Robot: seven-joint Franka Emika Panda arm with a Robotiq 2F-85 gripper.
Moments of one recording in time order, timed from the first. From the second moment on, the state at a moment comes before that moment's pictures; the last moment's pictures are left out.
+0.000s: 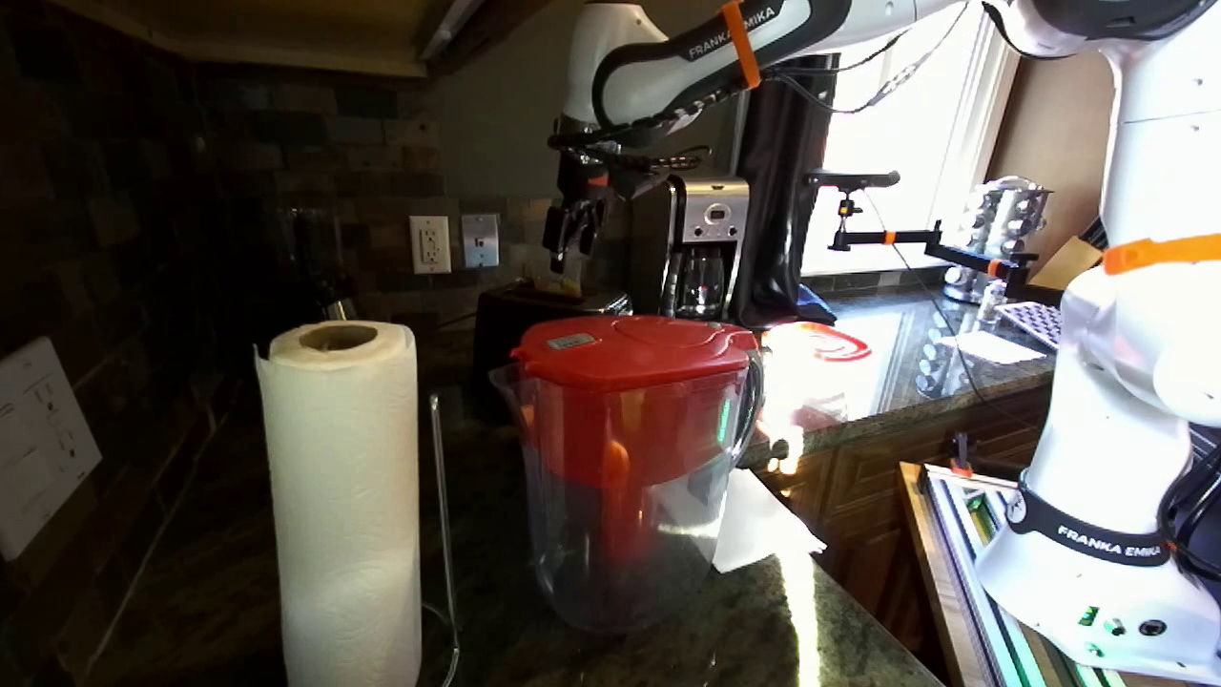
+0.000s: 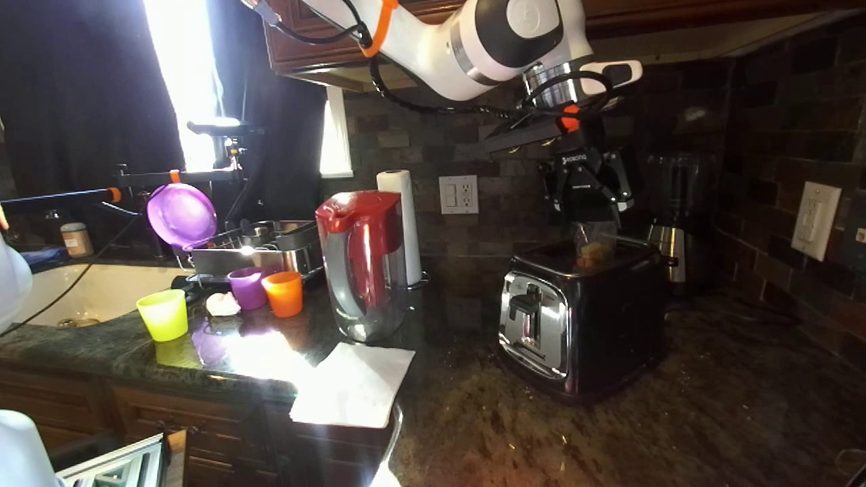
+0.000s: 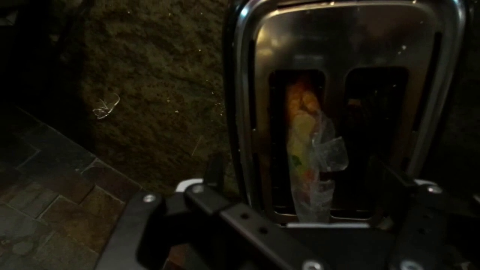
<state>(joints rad) -0.06 0.18 -0.05 -1.80 -0.19 2.23 0.04</state>
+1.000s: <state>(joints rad) -0.05 0.23 -0.05 -1.74 -0.17 2.23 0.04</state>
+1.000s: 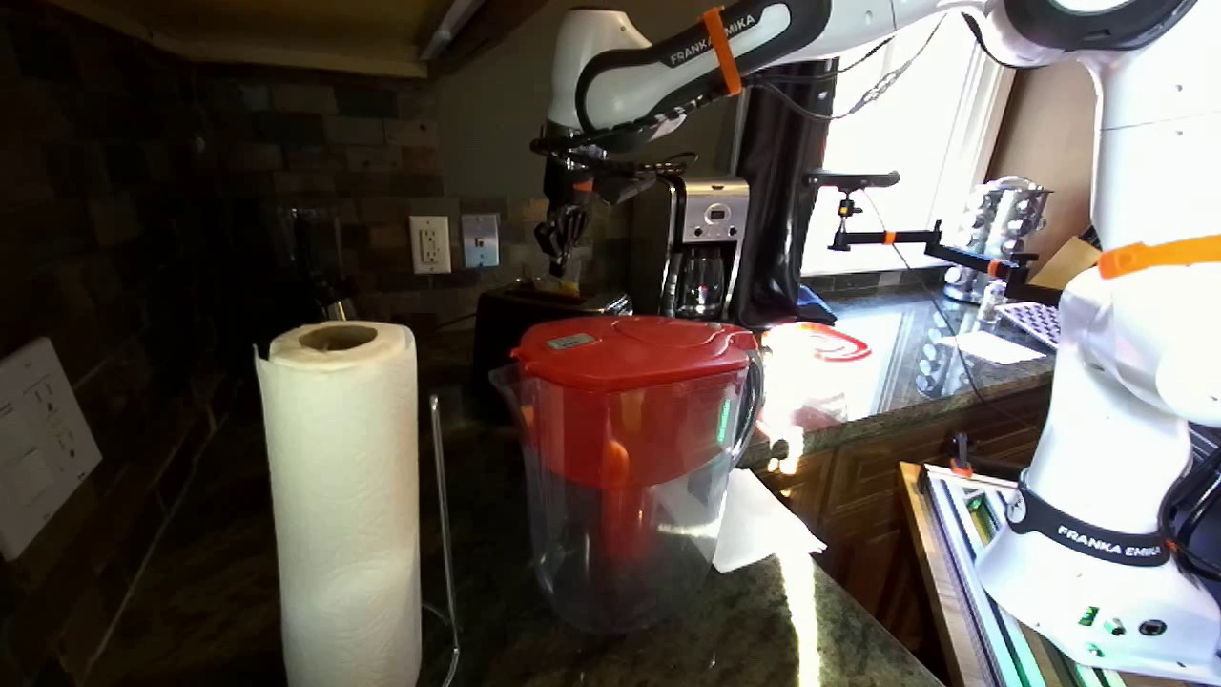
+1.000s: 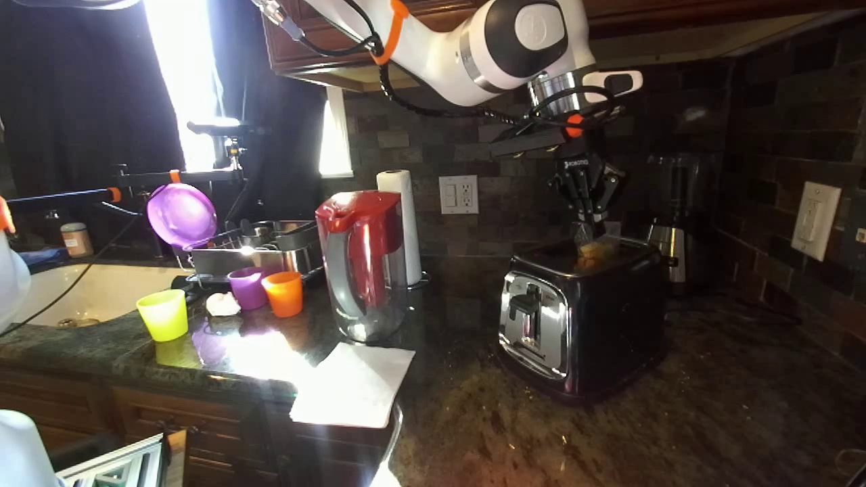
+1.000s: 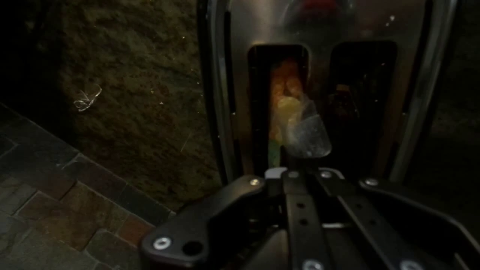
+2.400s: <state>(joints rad) 0.00 0.04 -0.03 -1.75 -0.25 2.14 0.07</state>
